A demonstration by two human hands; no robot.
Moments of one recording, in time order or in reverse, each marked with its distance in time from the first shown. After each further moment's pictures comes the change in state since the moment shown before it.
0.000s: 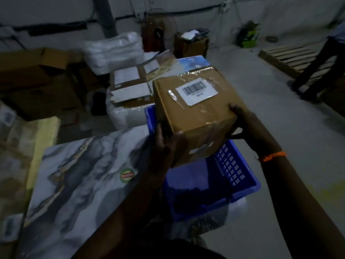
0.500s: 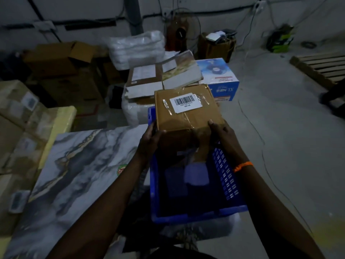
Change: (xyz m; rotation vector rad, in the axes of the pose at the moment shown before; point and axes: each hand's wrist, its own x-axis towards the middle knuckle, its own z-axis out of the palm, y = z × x) left_hand 0.080 -0.064 -0.010 0.100 0.095 -0.069; right_hand 0.069 0.058 0.016 0.004 -0.168 -0.073
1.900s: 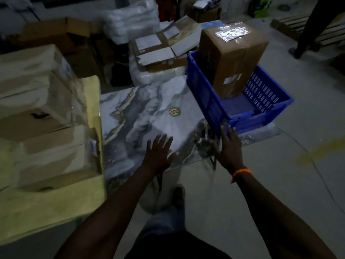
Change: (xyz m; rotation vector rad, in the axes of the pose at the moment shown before) left_hand -0.259 -0.212 -0.315 1.176 -0.349 0.463; right_hand -0.327 0.185 0.297 -0.957 0.309 -0.166
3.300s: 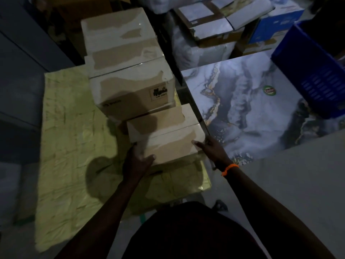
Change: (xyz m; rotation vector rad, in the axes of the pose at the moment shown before) left_hand -0.252 -0.533 -0.097 -0.661 0.057 -0.695; right_hand -0.072 -0.517 0.280 0.669 -0.375 0.363
